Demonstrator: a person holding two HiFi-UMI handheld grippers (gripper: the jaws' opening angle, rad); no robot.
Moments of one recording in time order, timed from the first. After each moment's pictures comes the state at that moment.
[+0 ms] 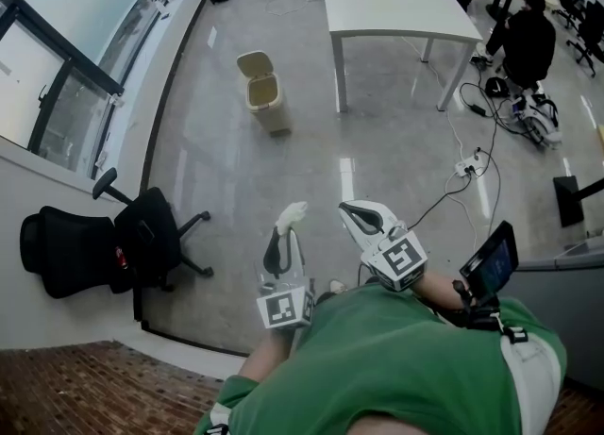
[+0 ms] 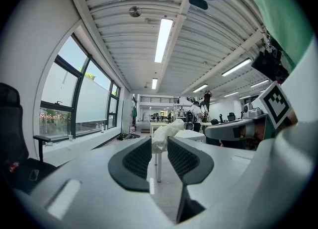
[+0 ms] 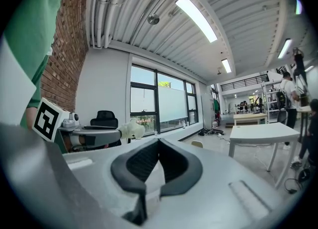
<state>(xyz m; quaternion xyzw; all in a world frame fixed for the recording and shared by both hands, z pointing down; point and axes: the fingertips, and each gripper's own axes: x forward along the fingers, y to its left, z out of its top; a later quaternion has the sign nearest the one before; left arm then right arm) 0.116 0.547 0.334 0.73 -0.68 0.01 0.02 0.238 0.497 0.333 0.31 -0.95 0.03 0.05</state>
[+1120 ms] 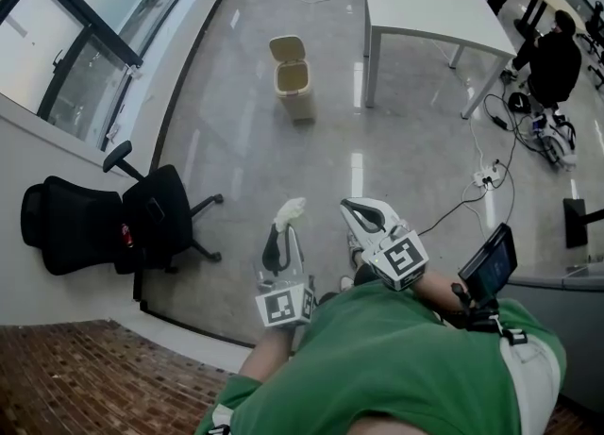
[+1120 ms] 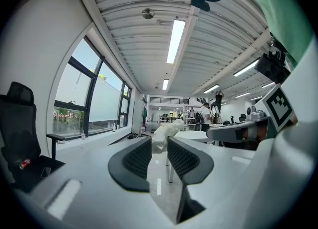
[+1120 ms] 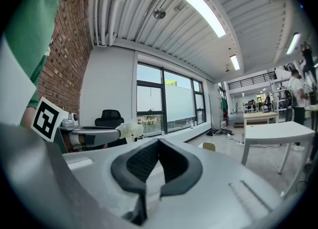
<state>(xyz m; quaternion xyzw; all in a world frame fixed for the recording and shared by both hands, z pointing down) 0.017 0.558 0.341 0.69 -0.72 0.00 0.03 0.138 0.496 0.337 0.28 -0.96 0.03 0.05</state>
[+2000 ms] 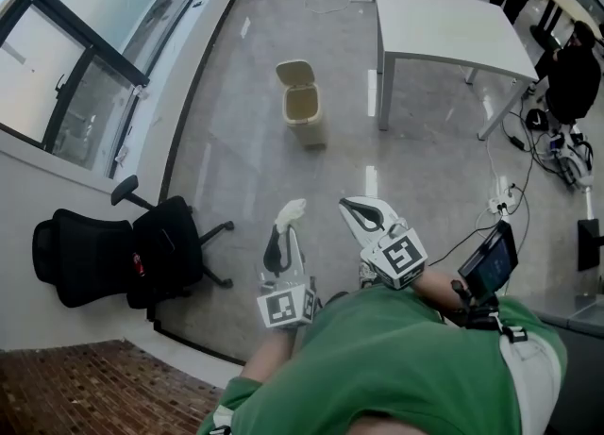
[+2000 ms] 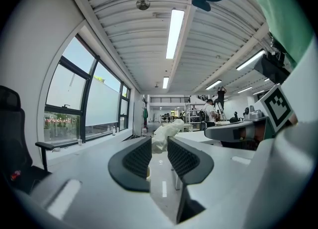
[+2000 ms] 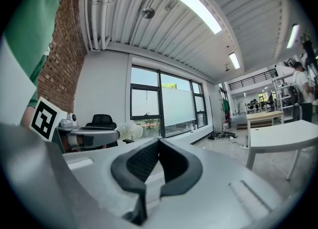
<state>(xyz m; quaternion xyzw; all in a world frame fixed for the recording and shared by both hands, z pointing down) -0.003 0.398 0.331 0.68 -0.73 0.02 0.01 0.111 0.336 0.337 0.25 -0.97 0.04 0.03</state>
